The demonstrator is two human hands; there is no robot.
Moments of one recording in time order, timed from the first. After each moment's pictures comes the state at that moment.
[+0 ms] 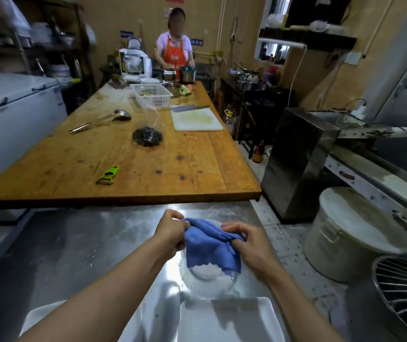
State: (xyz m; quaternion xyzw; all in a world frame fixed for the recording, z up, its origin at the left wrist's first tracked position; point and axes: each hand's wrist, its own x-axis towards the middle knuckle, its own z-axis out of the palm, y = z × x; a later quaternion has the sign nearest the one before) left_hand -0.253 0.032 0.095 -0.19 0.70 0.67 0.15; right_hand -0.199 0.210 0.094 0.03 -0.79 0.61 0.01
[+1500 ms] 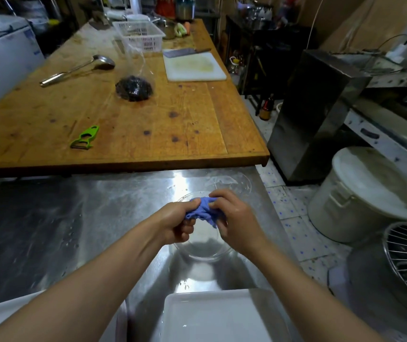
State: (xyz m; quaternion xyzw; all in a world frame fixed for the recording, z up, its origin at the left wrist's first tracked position) left_hand -0.297 0.060 0.035 -0.18 0.61 0.67 0.39; right_hand -0.270 0.222 0.013 0.23 -0.91 0.30 0.19
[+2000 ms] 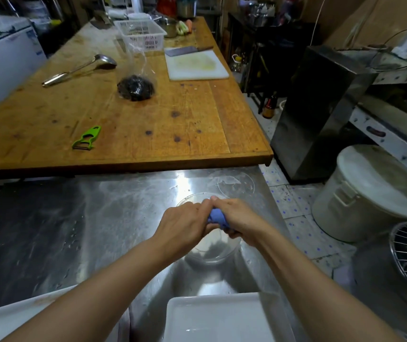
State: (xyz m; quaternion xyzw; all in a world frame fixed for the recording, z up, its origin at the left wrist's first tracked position) left_hand -0.276 0.060 0.031 0.30 0.94 0.12 -0.08; right_hand -0.291 0.215 0.034 -0.12 -0.77 0.58 -0.24
